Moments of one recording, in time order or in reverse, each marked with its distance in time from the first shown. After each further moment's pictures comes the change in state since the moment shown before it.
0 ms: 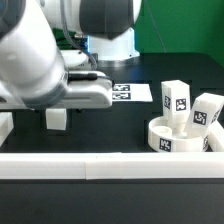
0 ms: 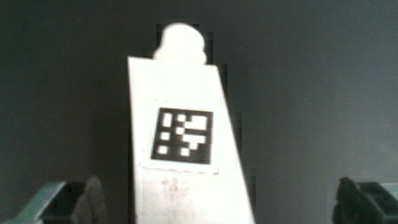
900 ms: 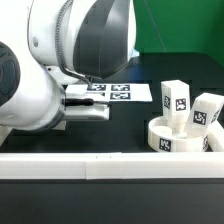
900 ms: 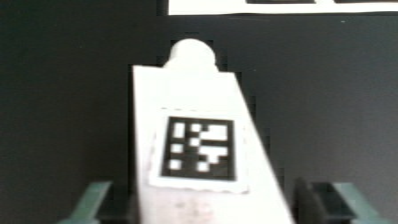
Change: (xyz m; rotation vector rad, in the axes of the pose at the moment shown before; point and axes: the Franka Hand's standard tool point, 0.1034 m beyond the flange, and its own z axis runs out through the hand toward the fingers) arm 0.002 0.004 0.017 0.011 -0.124 0.012
